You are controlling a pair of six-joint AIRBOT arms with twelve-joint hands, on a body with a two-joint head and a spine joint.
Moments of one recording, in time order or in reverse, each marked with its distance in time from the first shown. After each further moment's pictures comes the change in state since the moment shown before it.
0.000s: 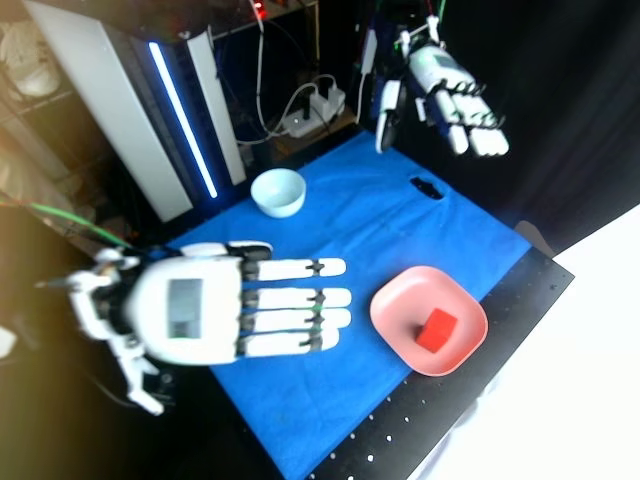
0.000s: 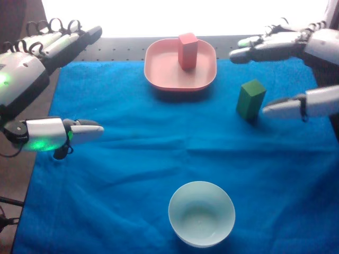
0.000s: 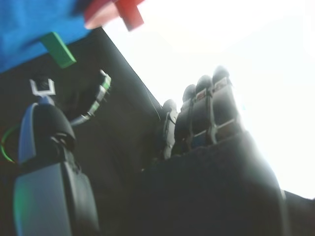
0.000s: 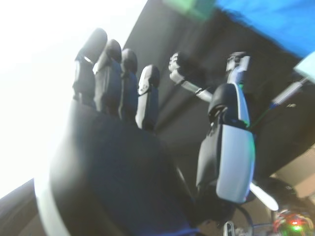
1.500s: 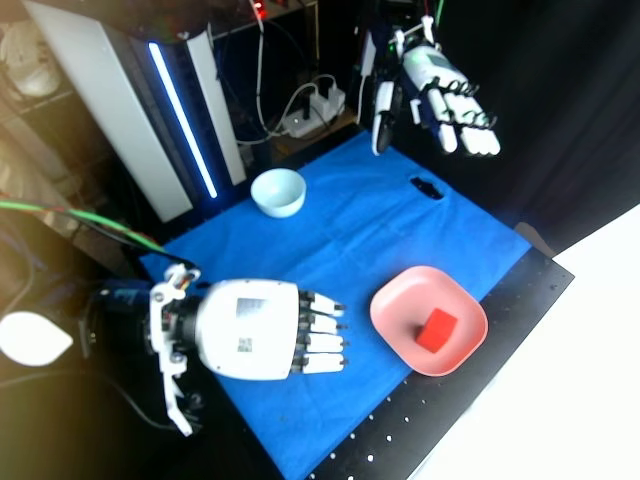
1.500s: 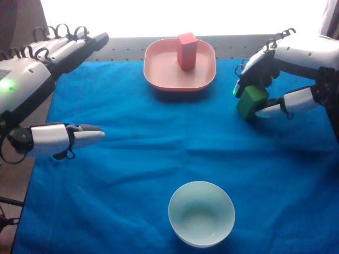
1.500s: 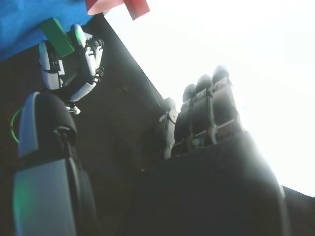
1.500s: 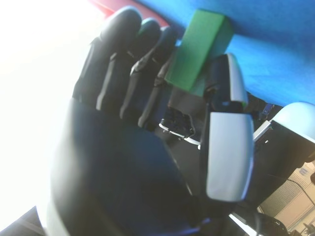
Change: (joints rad) left arm 0.010 -0.013 -0.006 -0.005 -0.013 -0.015; right arm 0.074 -0.093 0.105 -0.171 -0.182 0.041
